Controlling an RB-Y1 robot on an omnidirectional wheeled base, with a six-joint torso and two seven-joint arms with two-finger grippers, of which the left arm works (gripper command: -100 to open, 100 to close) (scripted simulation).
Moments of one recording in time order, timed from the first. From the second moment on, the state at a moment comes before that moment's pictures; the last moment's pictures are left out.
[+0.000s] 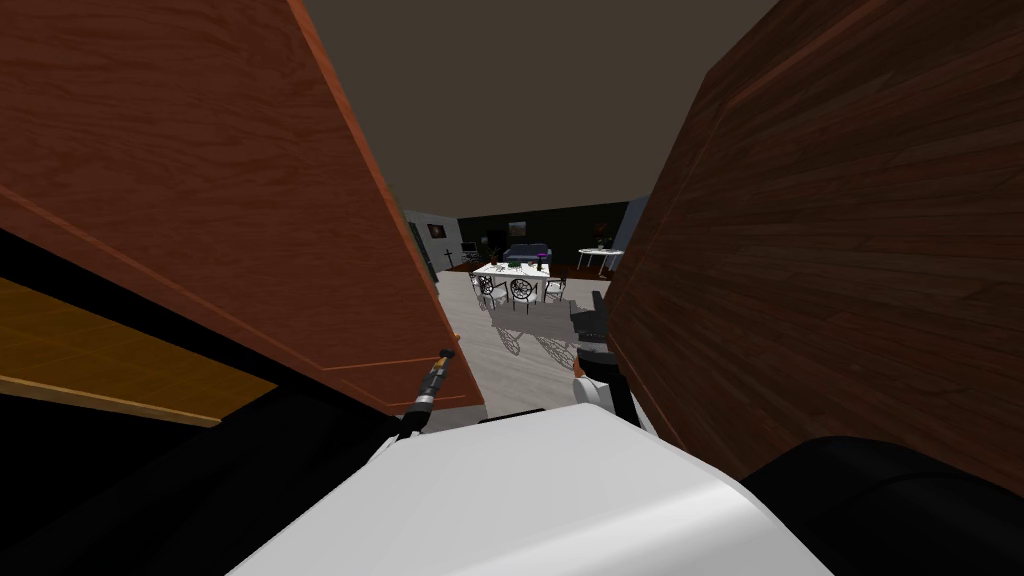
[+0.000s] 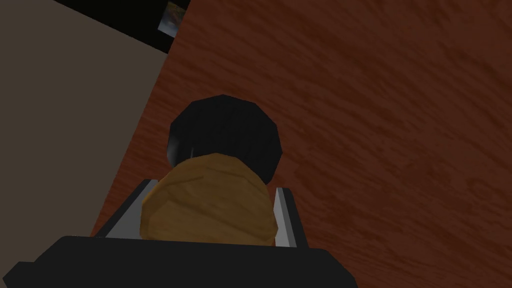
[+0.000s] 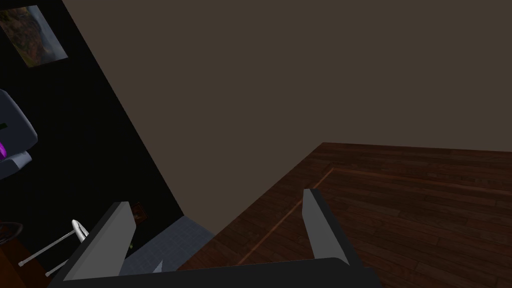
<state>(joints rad) -0.07 0.27 0.10 -0.55 -0.13 -1.00 -0.76</state>
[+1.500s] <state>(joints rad) -0.07 0.23 0.08 -0.59 0.03 -0.97 -0.40</state>
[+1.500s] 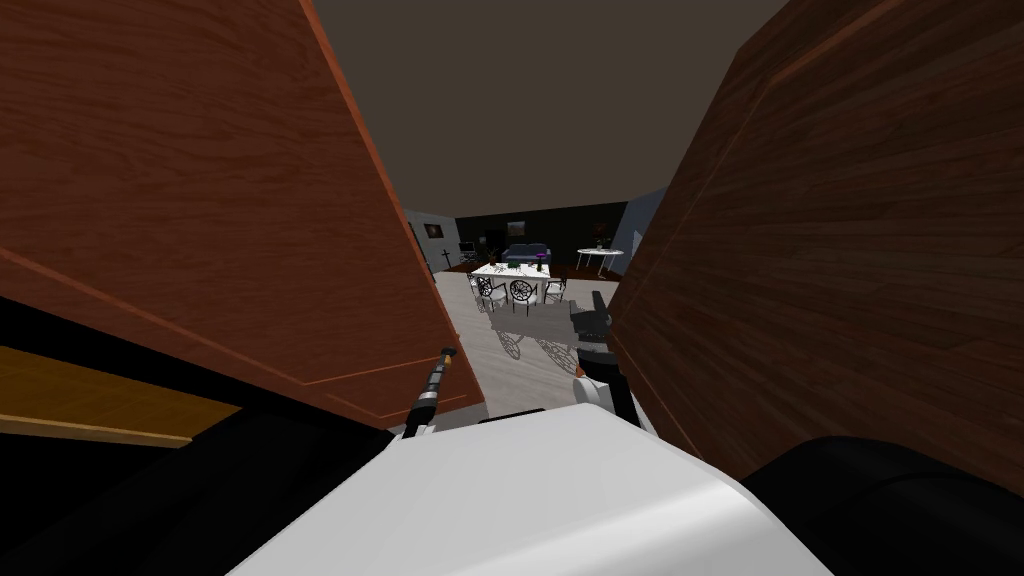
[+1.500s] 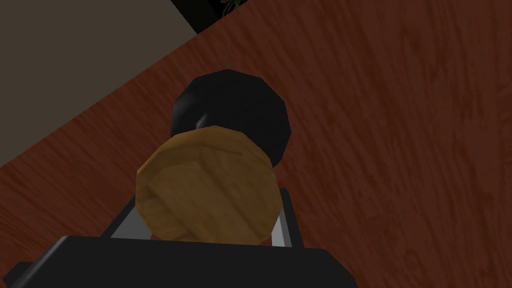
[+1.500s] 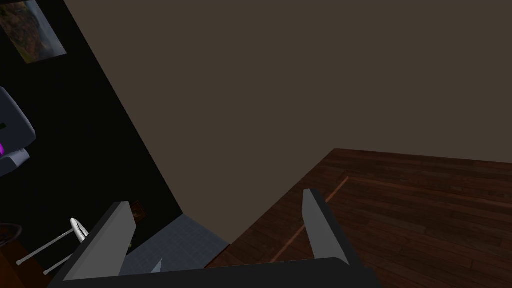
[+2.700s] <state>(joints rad) -0.07 0.20 0.06 -0.61 0.18 -0.95 -0.10</state>
